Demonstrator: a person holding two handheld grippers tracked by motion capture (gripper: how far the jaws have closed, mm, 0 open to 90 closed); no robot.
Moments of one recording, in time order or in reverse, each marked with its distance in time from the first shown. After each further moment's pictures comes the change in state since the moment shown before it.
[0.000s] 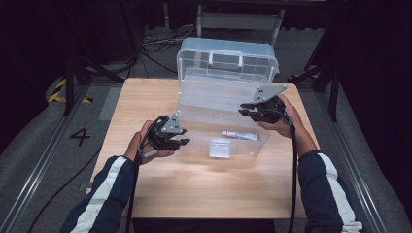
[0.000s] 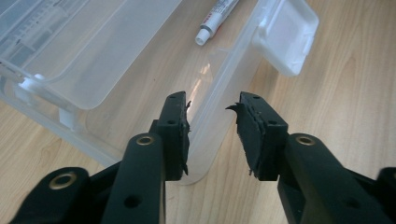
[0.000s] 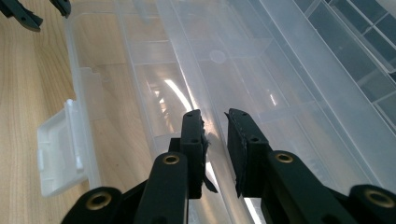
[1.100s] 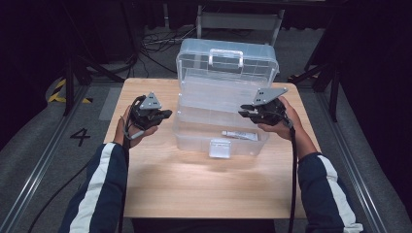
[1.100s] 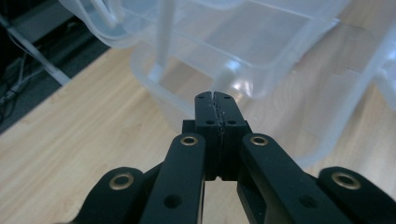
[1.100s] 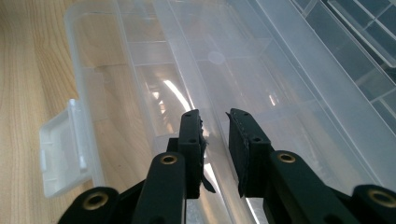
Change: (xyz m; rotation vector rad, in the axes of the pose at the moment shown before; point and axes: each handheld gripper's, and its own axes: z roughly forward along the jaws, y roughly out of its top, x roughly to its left) left arm 0.065 -0.017 -0.017 -0.116 0.154 -0.198; right arm 0.005 -0.004 0.000 -0.009 -0.008 0.011
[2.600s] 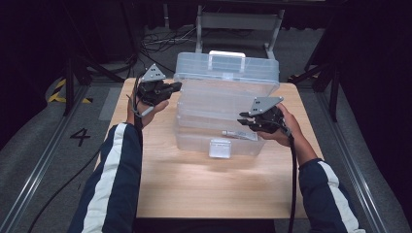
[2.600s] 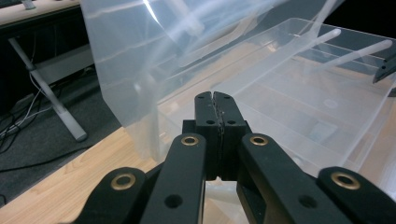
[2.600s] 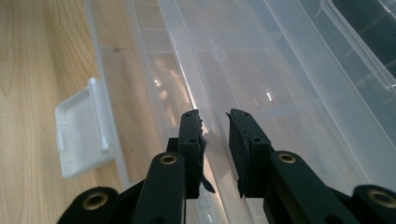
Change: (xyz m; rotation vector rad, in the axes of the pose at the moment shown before) left arm 0.019 0.061 0.000 -0.219 0.025 -0.100; right arm 0.020 -0.005 0.001 0.046 0.013 -0.055
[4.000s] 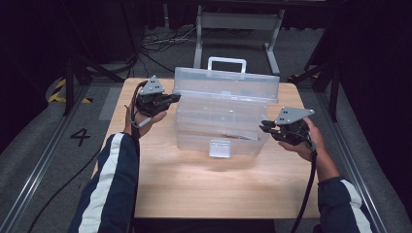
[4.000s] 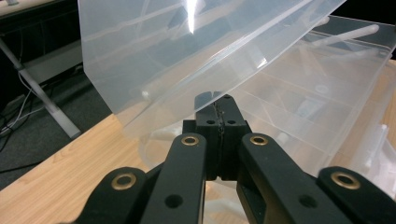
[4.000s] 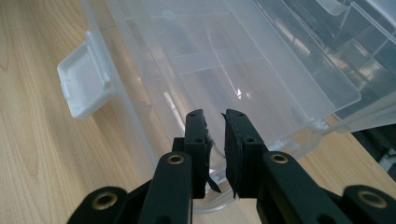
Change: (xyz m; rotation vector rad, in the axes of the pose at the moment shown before) left arm -0.014 -0.025 -0.006 0.028 -0.033 0.048; right arm 0.009 -0.049 -0.049 -0.009 -0.097 0.113
